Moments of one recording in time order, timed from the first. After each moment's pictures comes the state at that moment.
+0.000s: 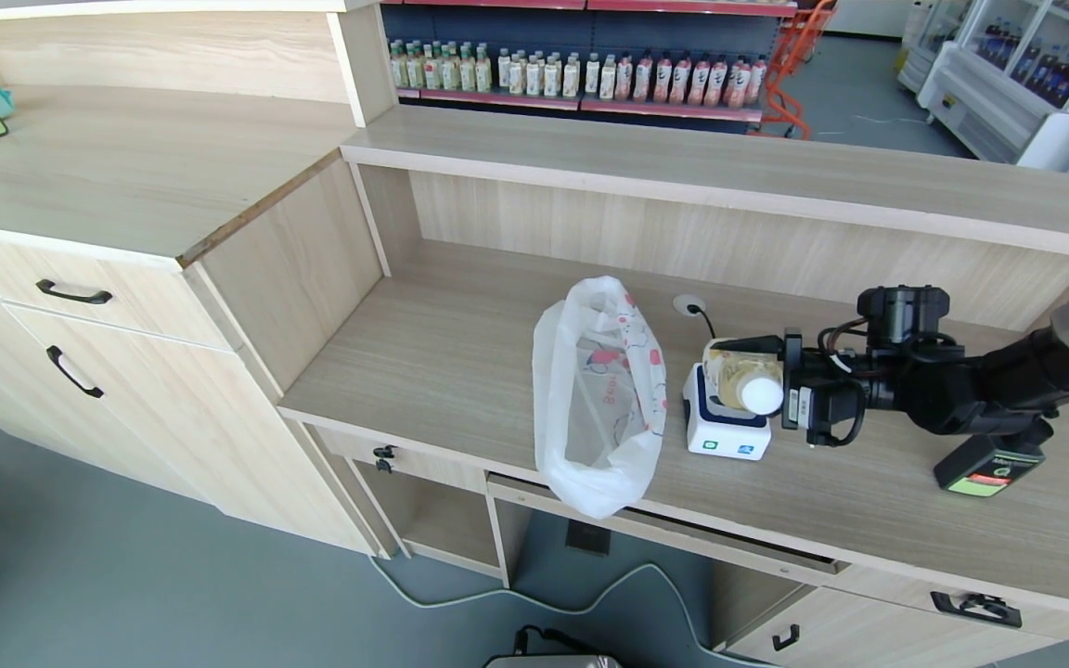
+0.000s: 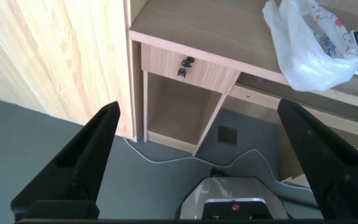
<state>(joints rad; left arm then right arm) -0.01 0.00 0.00 0.01 -0.07 -0.13 0.00 2.20 -1.25 -0.55 1.09 -1.74</state>
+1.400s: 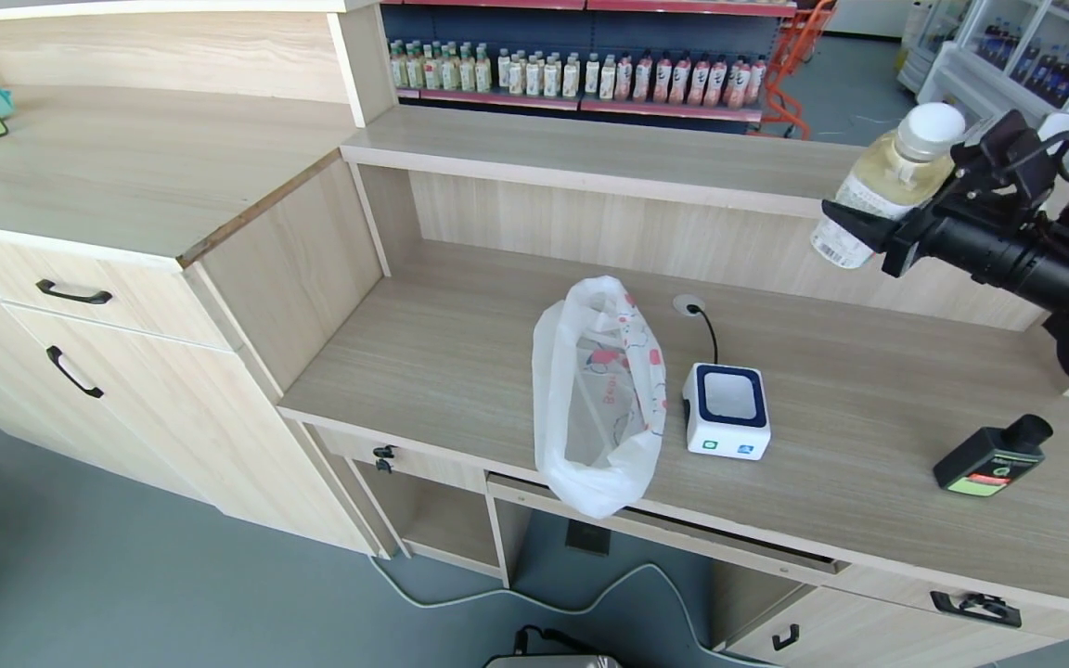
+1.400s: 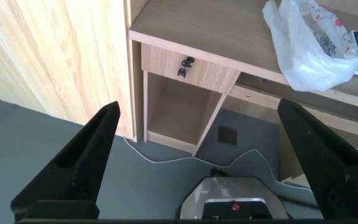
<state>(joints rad) -0.01 0.00 0.00 0.01 -0.07 -0.13 -0.08 1.85 -1.16 -1.01 0.60 -0.48</state>
